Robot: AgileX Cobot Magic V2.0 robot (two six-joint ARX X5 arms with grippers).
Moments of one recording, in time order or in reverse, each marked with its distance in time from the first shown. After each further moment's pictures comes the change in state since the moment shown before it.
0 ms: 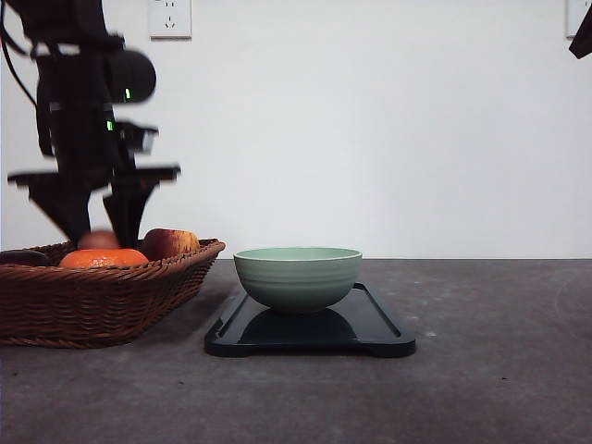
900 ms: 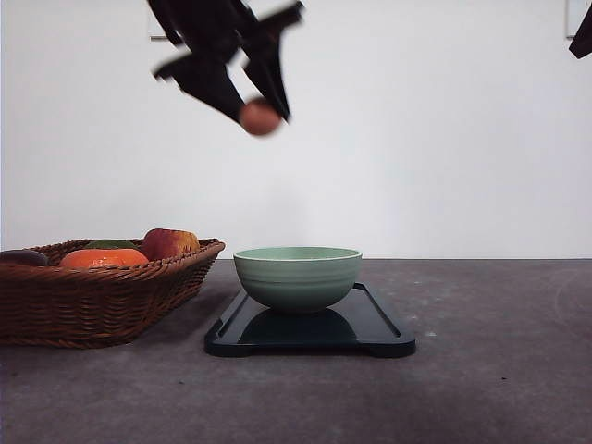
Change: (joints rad) left_arx -0.306 -0.075 0.067 0.315 0.081 -0.008; right_arx 0.000 0.000 0.000 0.000 0.000 0.000
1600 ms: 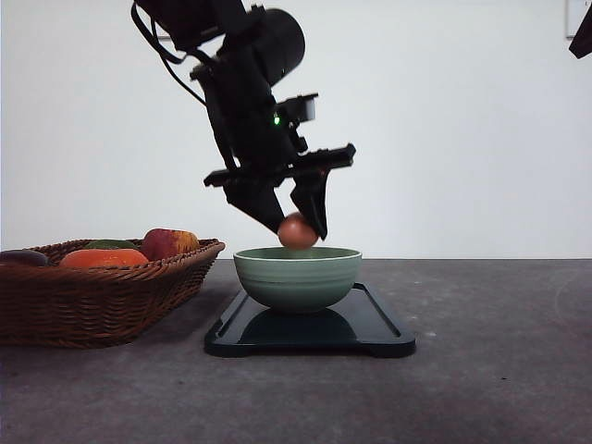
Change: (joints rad) left_arx -0.049 0.264 0.000 0.101 -0.061 0.004; right_arx 0.000 0.000 0.000 0.000 0.000 0.000
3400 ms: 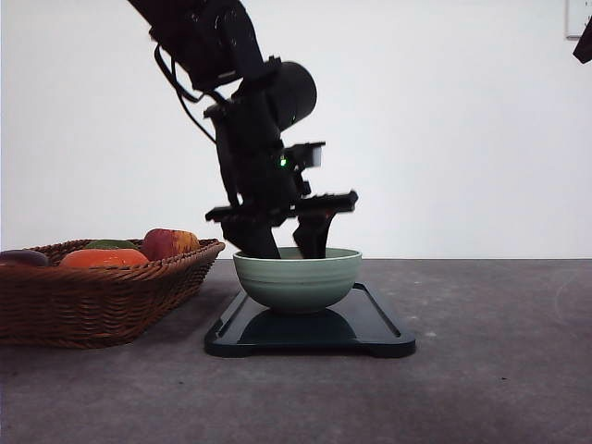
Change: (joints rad) left_arx 0.000 0.102 0.075 -0.107 0.000 0.000; right_arx 0.000 0.000 0.000 -0.021 -0.002 0.000
